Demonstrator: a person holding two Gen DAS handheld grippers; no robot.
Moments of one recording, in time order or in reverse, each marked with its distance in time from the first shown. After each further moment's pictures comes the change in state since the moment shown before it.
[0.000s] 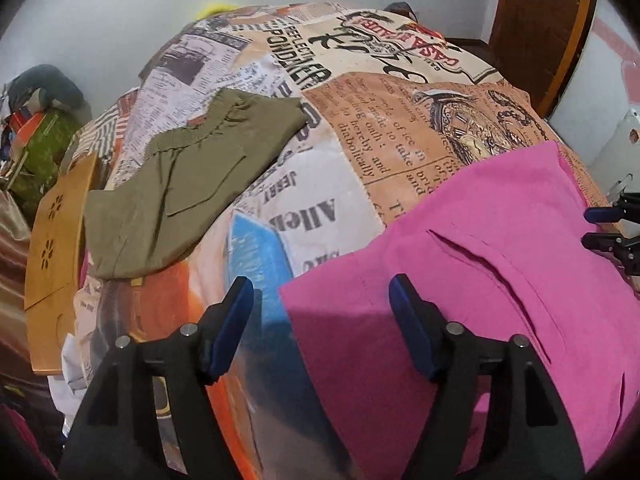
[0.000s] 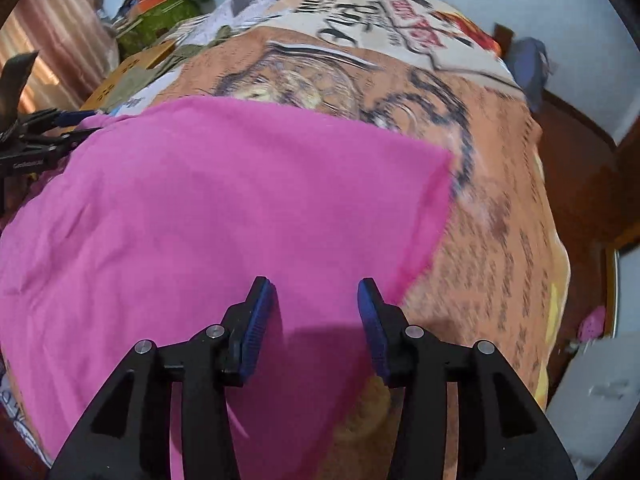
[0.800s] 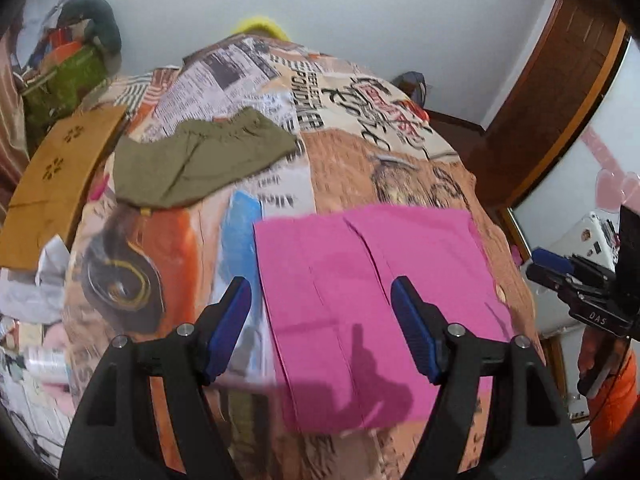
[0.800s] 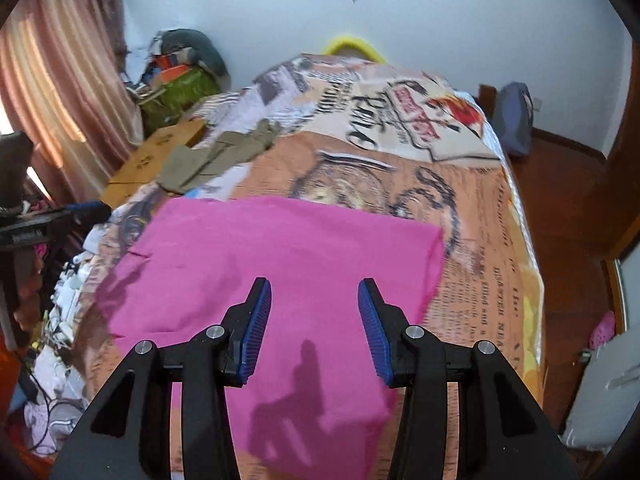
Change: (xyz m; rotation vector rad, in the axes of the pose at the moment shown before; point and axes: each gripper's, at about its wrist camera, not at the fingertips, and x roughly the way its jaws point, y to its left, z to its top) left arm -0.129 -0.015 -0.050 -0.313 -0.124 -0.155; right arm -0.104 0.067 -0.002 0.001 -0.274 0.062
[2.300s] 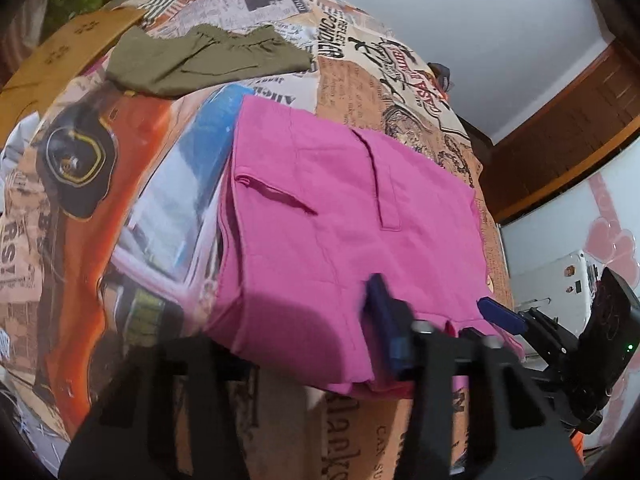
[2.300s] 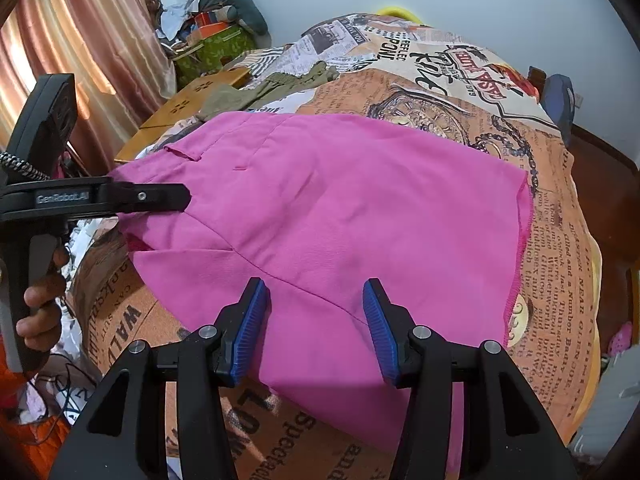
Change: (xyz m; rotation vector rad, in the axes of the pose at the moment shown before) left arm 0.049 -0.007 -0.053 -0.250 0.108 -0.076; right arm 0.047 0.039 -0.053 -0.064 0.110 0.083
